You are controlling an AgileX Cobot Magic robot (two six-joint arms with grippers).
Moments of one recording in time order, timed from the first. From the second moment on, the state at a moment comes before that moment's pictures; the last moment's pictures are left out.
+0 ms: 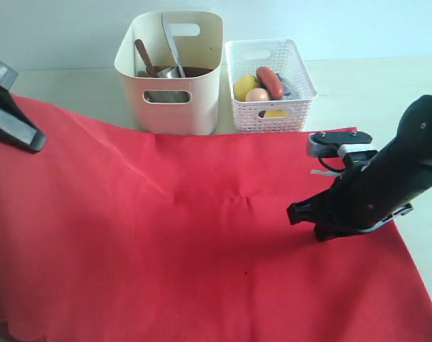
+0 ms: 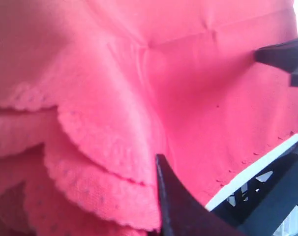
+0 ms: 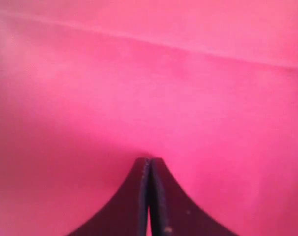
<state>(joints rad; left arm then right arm) -0.02 1.51 -1.10 -0.64 1.21 0.49 0.35 1.75 -0.69 0.47 0.41 -0.25</state>
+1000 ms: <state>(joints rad) -0.74 2.05 -1.94 -0.65 1.22 0.10 0.25 1.55 -0.76 0.12 0.60 -0.03</state>
